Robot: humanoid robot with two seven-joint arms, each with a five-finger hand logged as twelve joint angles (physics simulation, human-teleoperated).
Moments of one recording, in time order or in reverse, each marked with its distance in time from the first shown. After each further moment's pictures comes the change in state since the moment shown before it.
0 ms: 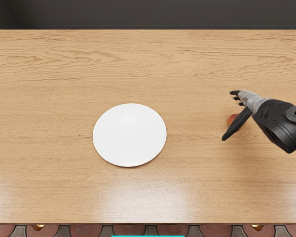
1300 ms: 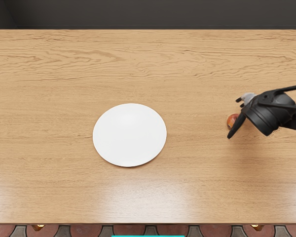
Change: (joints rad) left arm 0.001 0.000 0.000 0.000 0.000 0.000 0.000; right arm 0.253 0.257 -0.380 -0.240 0.328 0.000 0.000
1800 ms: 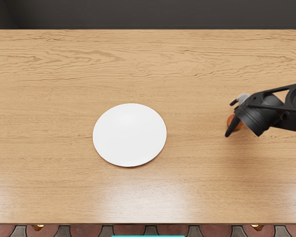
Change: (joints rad) left arm -0.001 0.000 0.000 0.000 0.000 0.000 0.000; right arm 0.003 0.068 -0.040 -0.046 0.024 0.000 0.000
